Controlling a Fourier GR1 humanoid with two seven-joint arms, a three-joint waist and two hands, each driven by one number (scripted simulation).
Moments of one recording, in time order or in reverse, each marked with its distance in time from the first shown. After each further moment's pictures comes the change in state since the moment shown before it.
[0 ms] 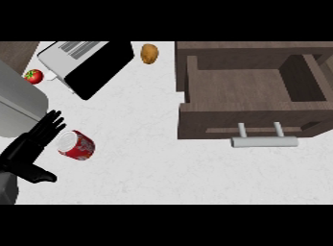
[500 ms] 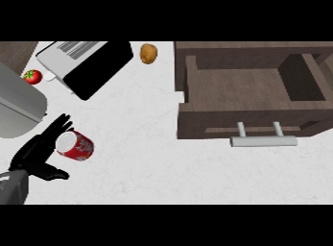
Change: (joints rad) left arm -0.106 -0.008 -0.026 0.266 -0.089 0.050 -0.117; right arm 0.000 0.012 -0.025 -0.059 -0.042 0.007 0.066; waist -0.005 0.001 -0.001
